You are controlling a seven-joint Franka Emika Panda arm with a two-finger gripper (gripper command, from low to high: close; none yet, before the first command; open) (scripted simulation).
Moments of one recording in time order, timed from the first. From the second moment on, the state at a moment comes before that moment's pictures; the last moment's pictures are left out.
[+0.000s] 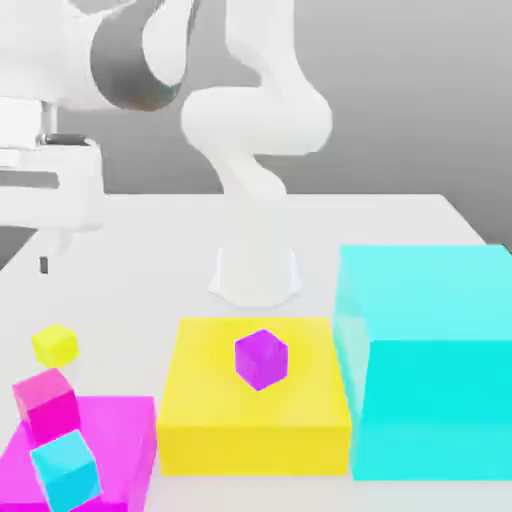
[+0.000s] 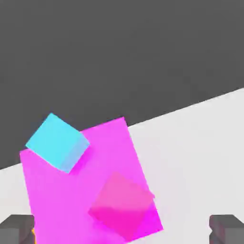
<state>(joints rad) -0.18 -0.17 -0.51 -2.63 0.08 2.68 0.43</state>
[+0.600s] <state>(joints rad) -0.61 0.34 -0.25 -2.68 0.57 2.99 -0.06</state>
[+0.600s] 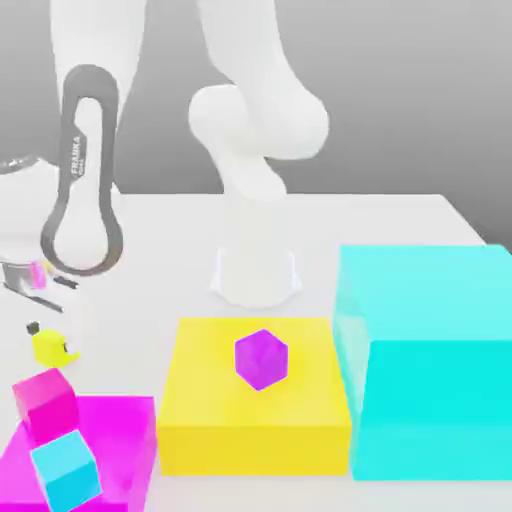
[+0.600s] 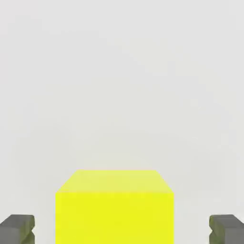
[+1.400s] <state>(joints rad) -0.30 0.14 -0.48 -2.51 0.19 2.62 0.47</state>
